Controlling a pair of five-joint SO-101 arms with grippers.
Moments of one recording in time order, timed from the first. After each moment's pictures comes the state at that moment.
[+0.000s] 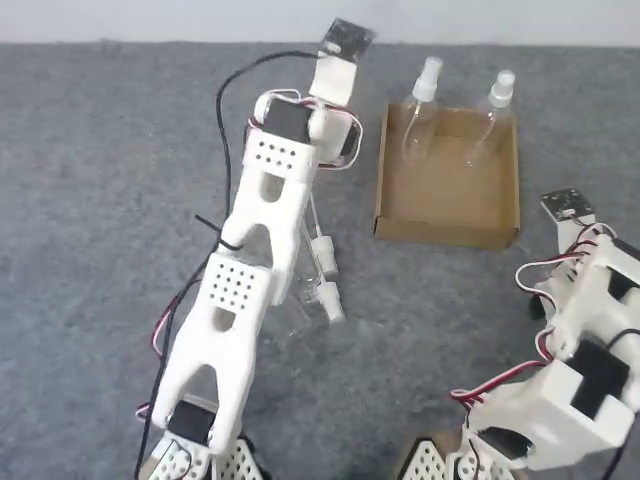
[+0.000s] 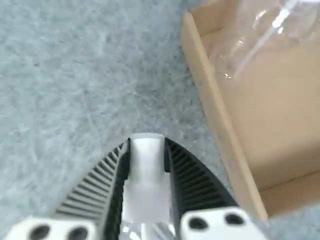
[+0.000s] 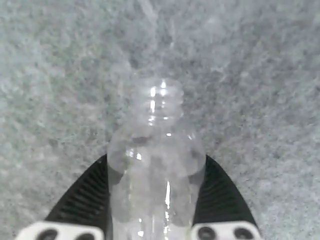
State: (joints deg) left arm 13.8 65.4 -90.9 98.3 0.7; right arm 33.1 4.8 31.8 54.5 48.7
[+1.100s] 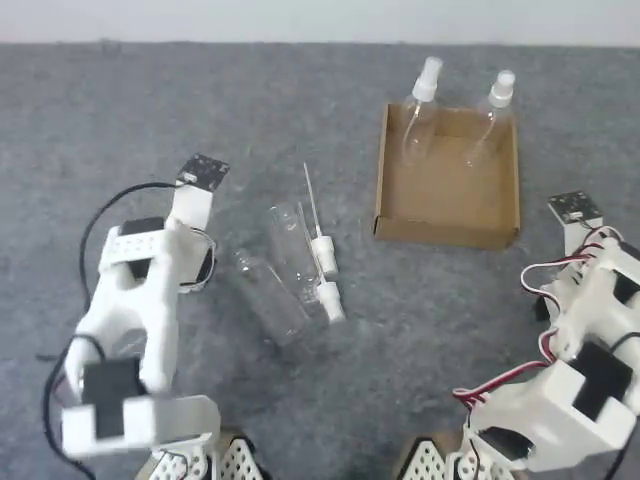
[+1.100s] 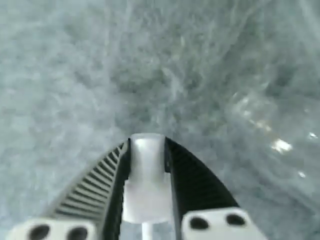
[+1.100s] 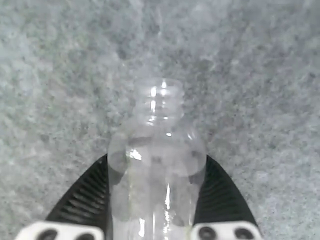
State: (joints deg) left arm -15.3 -5.5 44.3 53.5 -23.7; right arm 34.7 4.8 31.8 54.5 48.7
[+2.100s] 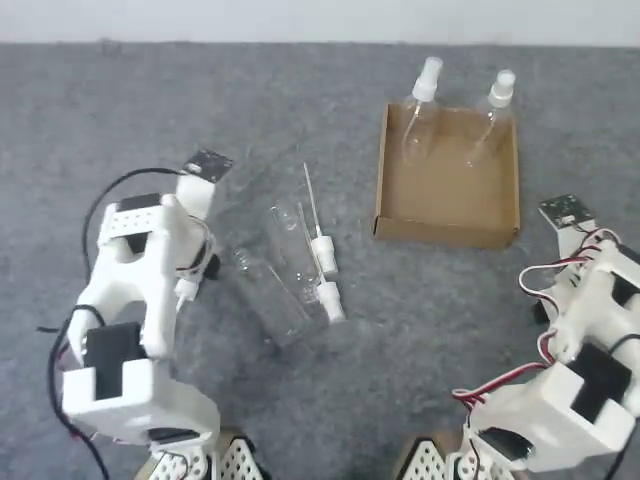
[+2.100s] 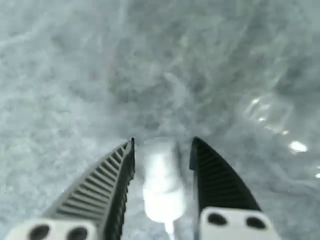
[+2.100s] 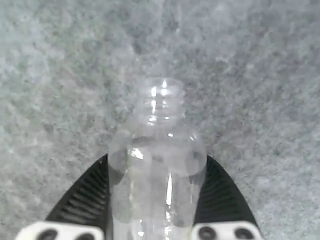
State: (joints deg) left arm -16.1 5.3 32.5 60.5 -30.1; right arm 34.7 4.7 33.4 54.2 53.3
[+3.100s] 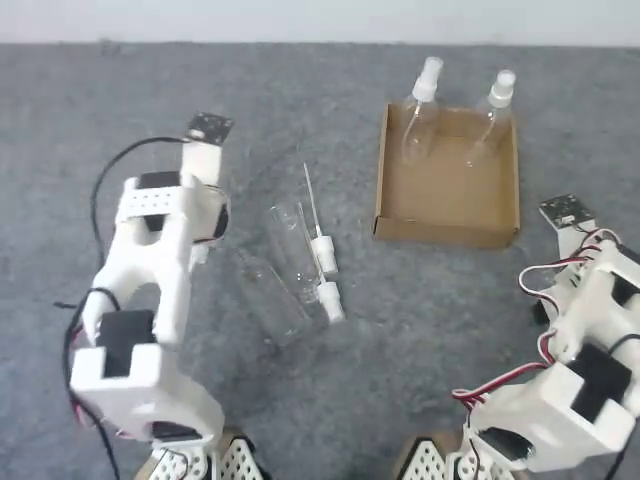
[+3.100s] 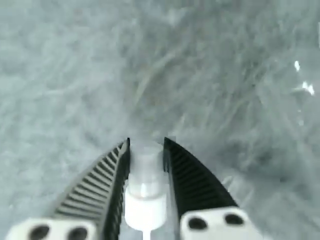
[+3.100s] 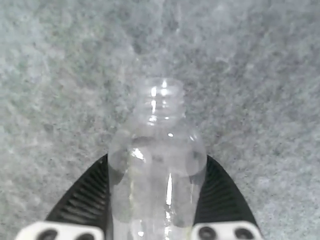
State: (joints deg) left arm -10.6 9.7 22.5 58.9 -13.5; right arm 34.7 4.7 33.4 54.2 53.3
